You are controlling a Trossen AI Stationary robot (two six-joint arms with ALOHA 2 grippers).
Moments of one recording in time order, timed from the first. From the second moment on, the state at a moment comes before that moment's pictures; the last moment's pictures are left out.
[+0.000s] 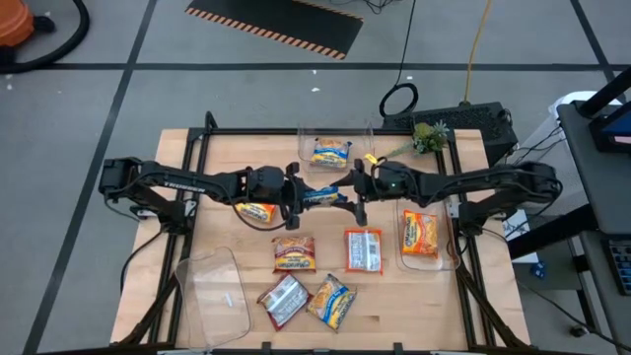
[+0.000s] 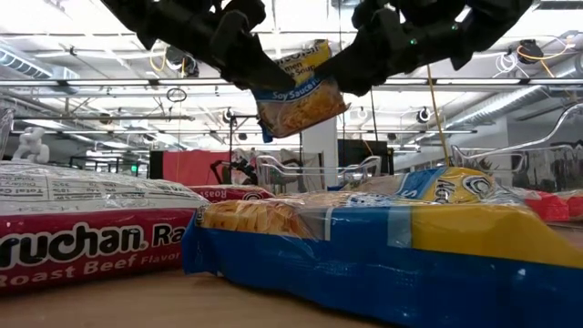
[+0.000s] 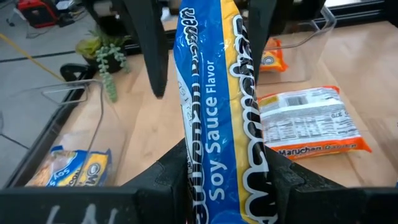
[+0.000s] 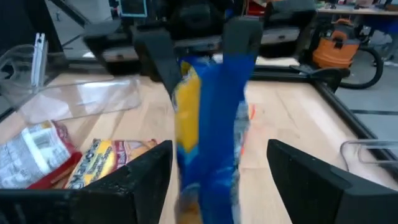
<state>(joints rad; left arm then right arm) 0.07 1.47 0.87 0.17 0.00 0.18 -0.14 1.36 0.67 0.42 -0.14 -0.07</state>
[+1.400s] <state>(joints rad) 0.02 1.25 0.88 -0.01 -0.41 0.16 -0.28 1.38 0.71 0.42 -0.19 0.03</state>
